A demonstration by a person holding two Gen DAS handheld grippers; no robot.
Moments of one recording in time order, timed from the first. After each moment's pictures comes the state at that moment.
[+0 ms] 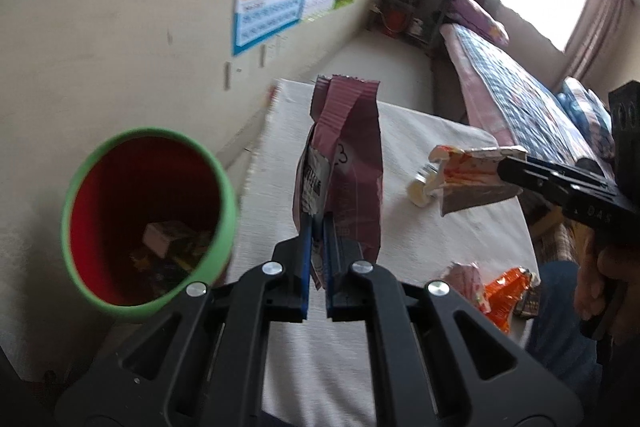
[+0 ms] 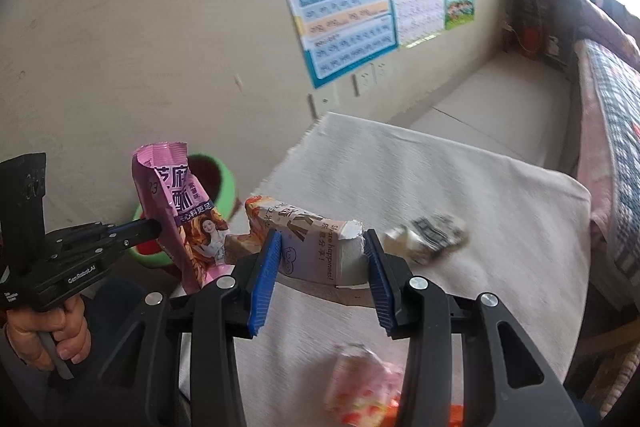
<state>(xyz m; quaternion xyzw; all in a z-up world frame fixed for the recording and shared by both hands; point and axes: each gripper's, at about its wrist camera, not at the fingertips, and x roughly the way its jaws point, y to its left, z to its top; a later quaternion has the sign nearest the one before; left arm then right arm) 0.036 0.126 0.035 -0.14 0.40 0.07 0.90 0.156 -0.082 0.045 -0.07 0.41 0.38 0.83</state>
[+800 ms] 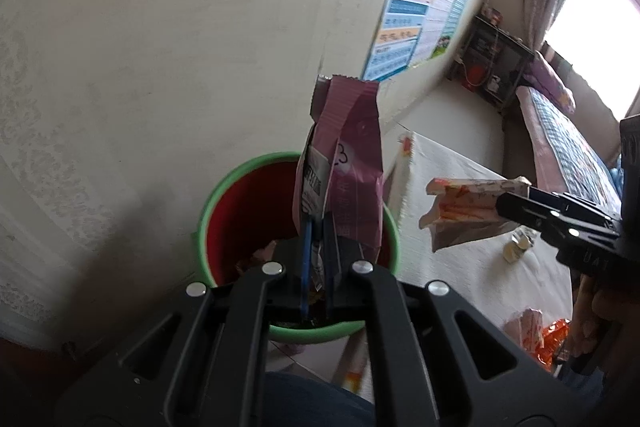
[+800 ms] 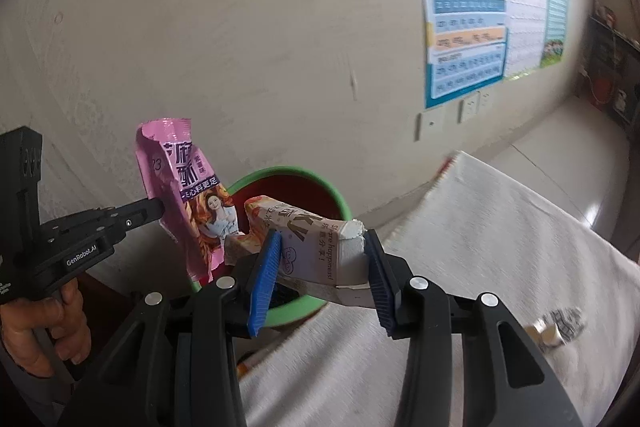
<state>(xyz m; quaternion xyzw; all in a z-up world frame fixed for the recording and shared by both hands) -0.031 0.264 0.052 -0.19 0.36 0.21 0.89 0.120 0.096 0.046 -0.12 0.38 0.48 0.78</state>
